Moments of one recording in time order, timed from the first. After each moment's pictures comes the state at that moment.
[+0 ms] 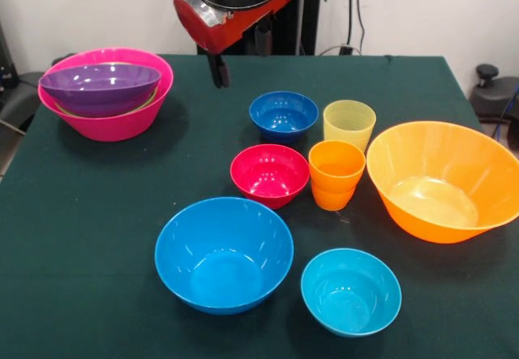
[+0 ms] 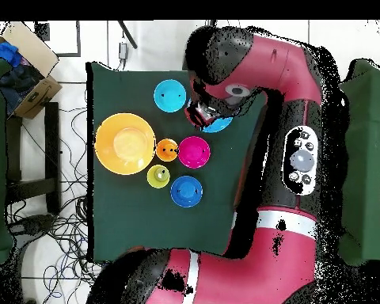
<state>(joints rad) -0.26 -0.42 0.01 0.84 -0.04 1.56 0.79</state>
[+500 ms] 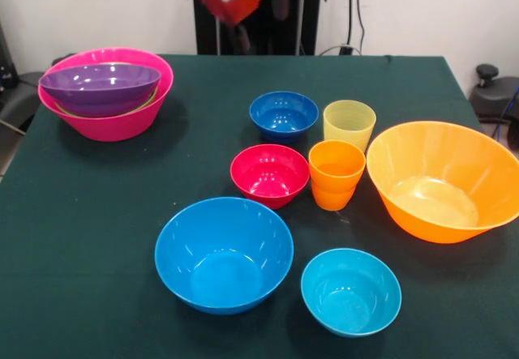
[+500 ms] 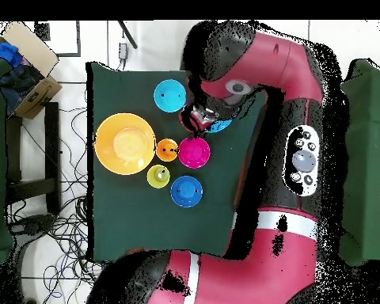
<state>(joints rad) -0.27 -0.43 0.02 0.84 0.00 1.73 0.79</state>
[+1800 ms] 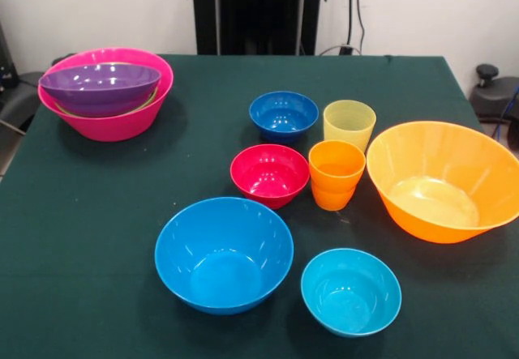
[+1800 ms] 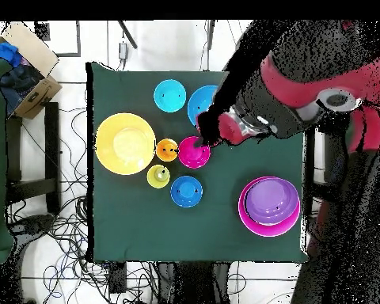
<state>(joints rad) -0.42 -0.79 0.10 1.00 0.17 1.86 0.79</state>
